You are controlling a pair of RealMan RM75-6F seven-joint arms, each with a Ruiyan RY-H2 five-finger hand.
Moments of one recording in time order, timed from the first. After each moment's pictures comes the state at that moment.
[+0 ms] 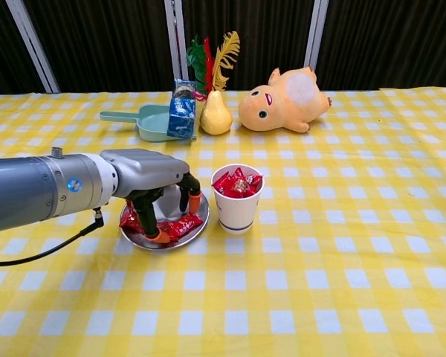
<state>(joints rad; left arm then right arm) -1.04 -1.61 -0.05 -1.64 0.64 0.93 0.73 0.15 -1.05 -0.01 -1.75 -1.51 1.27 0.50</state>
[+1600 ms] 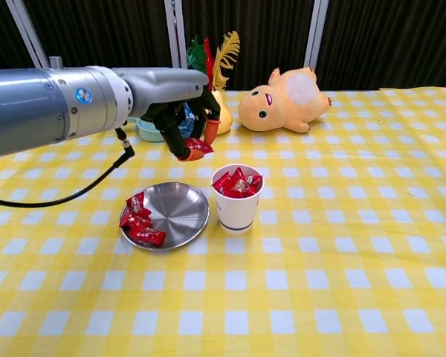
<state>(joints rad) -1.08 -1.54 -0.20 -1.75 0.67 1.04 0.71 0.17 -1.03 0.01 -1.78 -1.48 1.25 0.49</state>
